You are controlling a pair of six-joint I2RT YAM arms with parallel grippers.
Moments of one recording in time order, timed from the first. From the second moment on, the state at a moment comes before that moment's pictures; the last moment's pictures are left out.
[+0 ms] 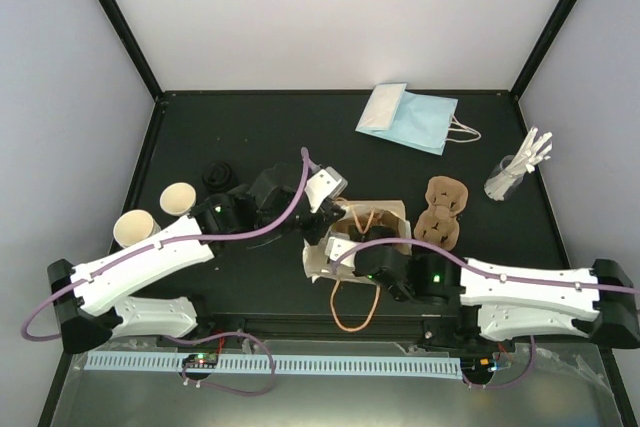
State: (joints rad) left arm -1.02 1.15 1.12 -0.55 0.09 -0.27; right arm 1.36 1.06 0.72 -0.34 0.75 -0.56
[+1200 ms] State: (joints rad) left arm -0.74 1.21 1.16 -0.77 0.09 -0.04; right arm 1.03 0.76 0.82 -0.47 0.22 0.19
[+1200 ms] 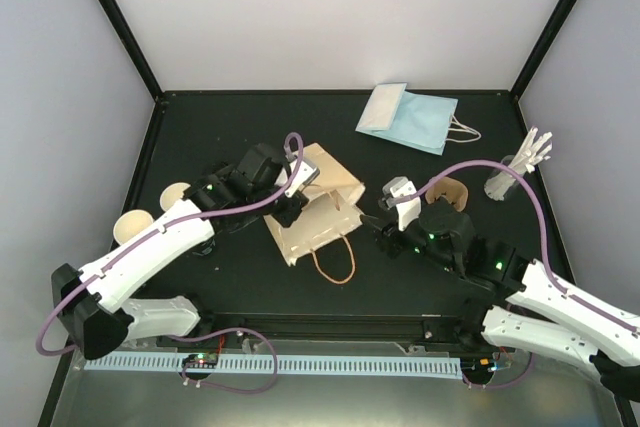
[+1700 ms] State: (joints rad) left arm -0.77 1.01 1.01 -0.76 0.26 -0.09; right arm 1.03 0.72 0.77 -0.52 0.16 0.24
